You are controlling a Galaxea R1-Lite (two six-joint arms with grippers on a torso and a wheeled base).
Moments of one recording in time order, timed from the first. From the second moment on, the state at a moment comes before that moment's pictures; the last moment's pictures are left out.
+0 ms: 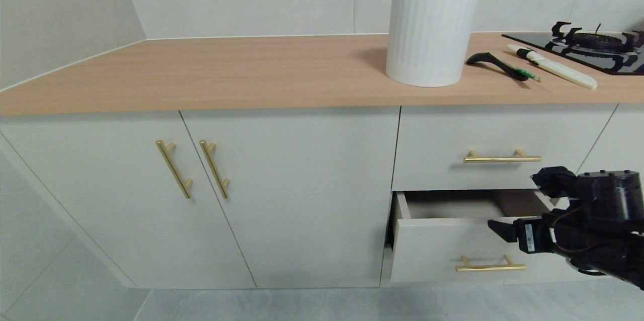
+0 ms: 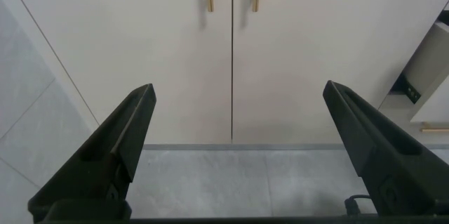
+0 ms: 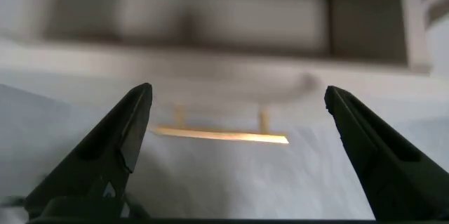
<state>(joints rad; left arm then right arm) 0.01 0.00 0.00 0.00 0.00 0.00 0.19 1.66 -0.44 -0.67 -0.13 0.04</state>
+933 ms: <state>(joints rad) 0.01 0.00 0.00 0.00 0.00 0.00 0.24 1.96 -0.45 -1.07 -0.22 0.08</state>
